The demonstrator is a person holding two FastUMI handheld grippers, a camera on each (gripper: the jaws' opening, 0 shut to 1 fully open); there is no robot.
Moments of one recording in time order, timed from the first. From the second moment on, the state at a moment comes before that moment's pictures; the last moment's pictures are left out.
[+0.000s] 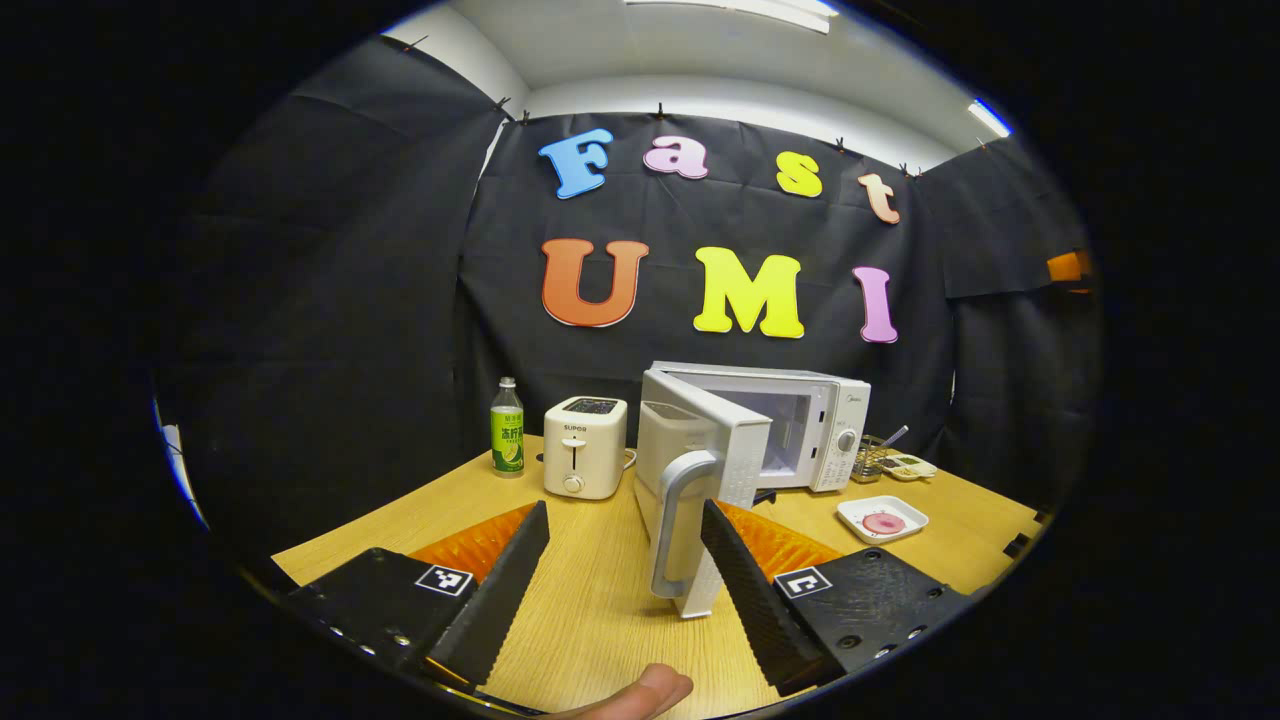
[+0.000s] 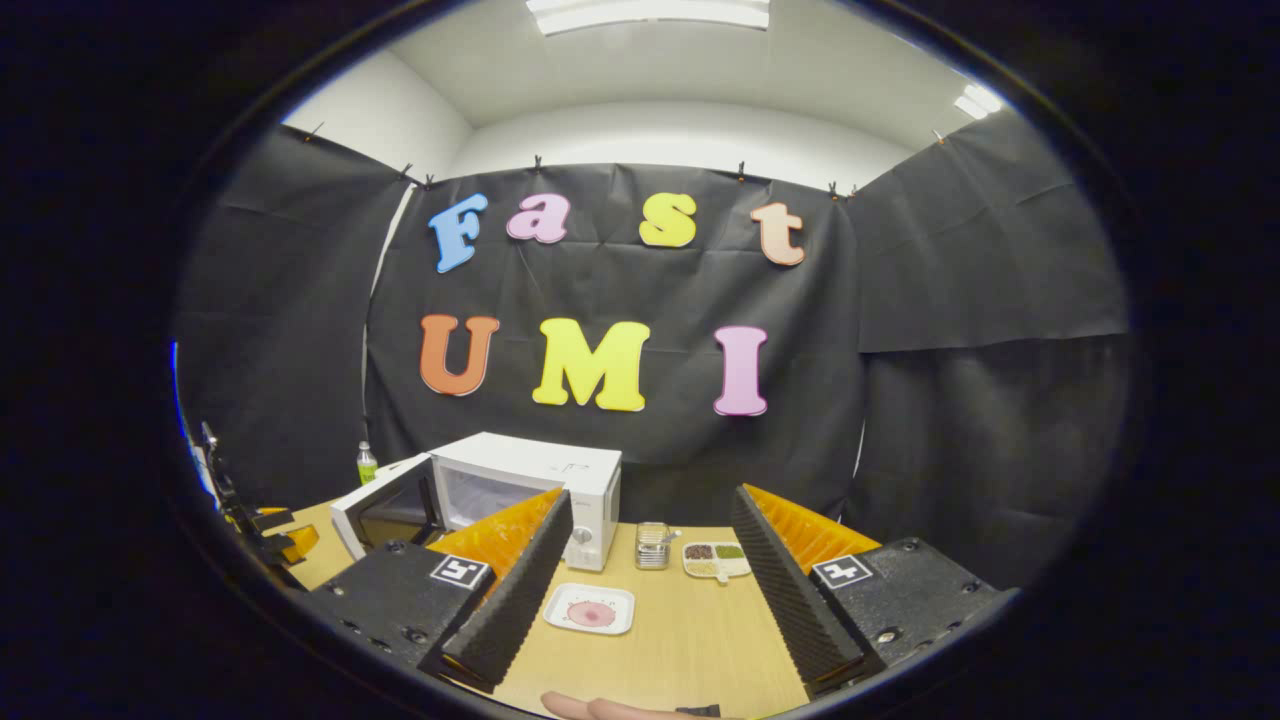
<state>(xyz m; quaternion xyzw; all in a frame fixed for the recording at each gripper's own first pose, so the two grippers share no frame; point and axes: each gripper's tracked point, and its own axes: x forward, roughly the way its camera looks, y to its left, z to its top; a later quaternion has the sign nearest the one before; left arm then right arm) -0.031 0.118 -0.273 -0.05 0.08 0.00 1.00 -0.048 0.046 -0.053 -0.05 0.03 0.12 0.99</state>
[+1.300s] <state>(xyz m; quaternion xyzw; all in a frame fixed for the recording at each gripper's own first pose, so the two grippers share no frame) 0.005 0.013 -0.105 -0.03 0.02 -0.02 1.00 0.167 0.081 -0.408 -0.04 0.56 0.21 0.80</state>
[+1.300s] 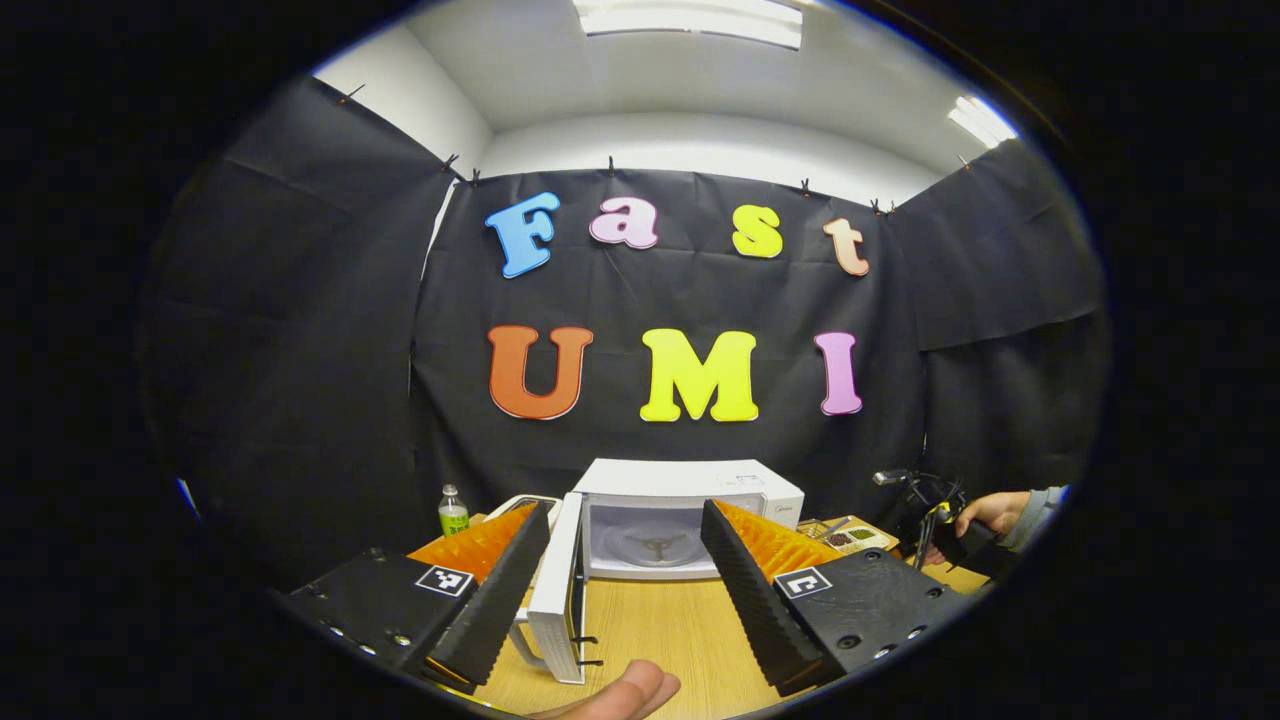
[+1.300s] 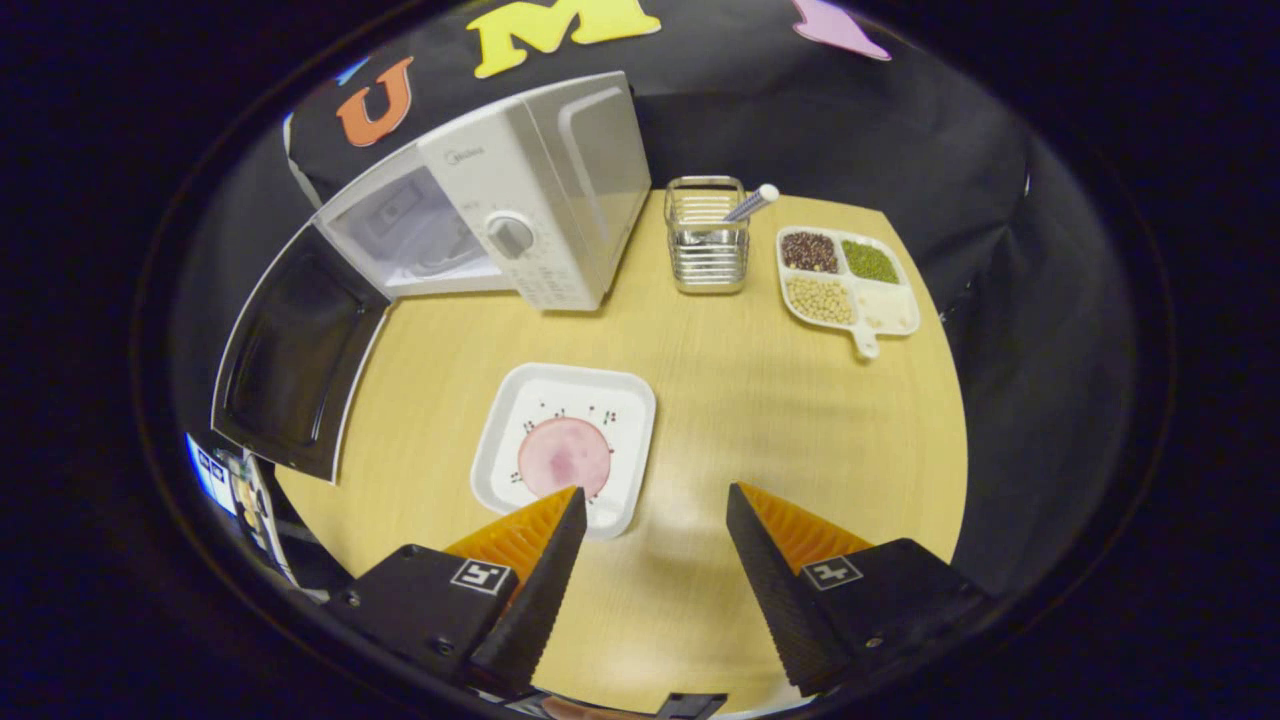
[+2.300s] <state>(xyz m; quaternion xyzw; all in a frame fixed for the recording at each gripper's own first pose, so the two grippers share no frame) 0.005 0.025 -0.130 -0.02 0.03 0.00 1.00 0.194 0.118 -0.482 0.01 0.67 0.24 0.71</state>
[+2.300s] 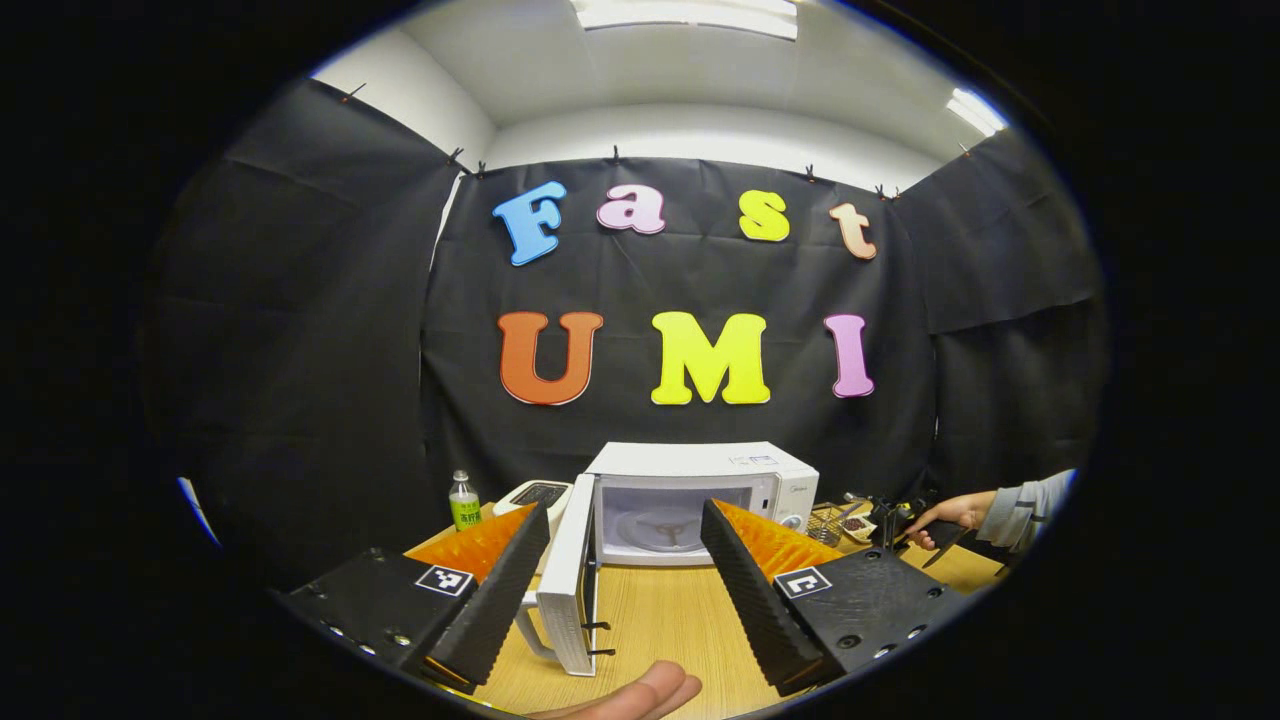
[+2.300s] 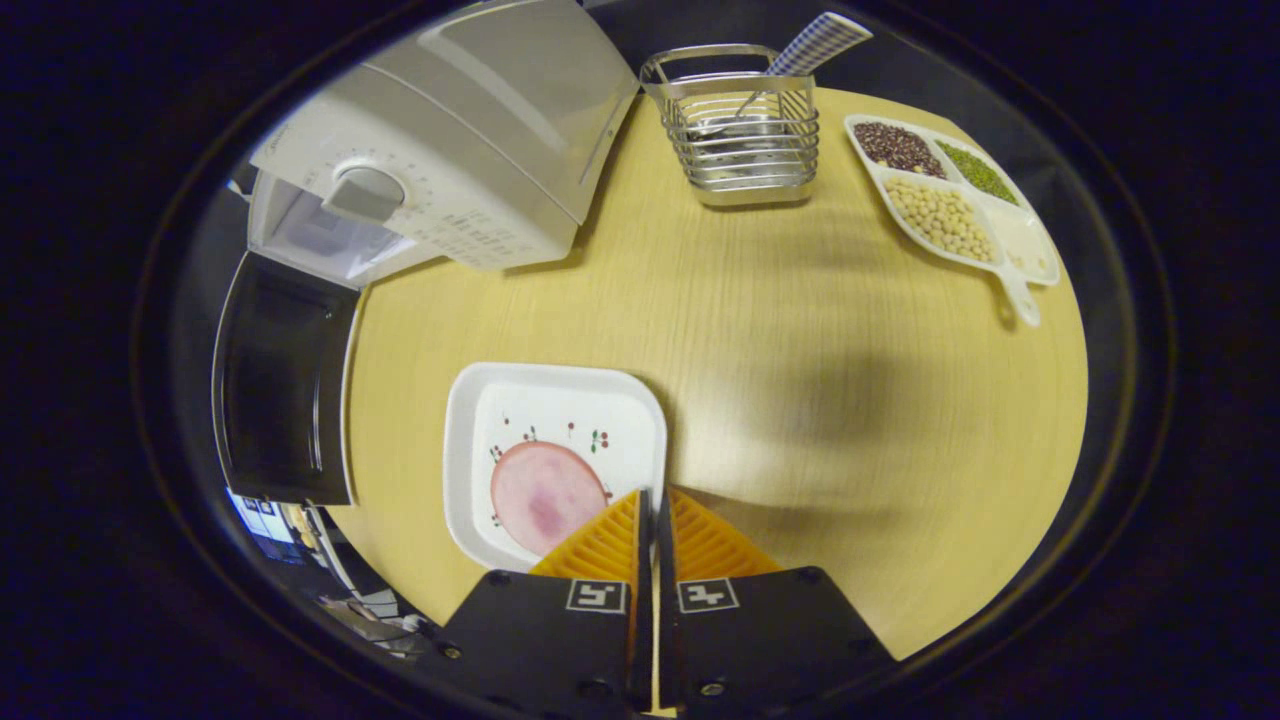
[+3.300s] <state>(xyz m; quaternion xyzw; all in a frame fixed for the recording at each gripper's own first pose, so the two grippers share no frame) -0.022 0.023 -0.123 -0.02 0.00 0.00 1.00 0.136 0.142 -0.418 0.27 0.61 0.26 0.69</state>
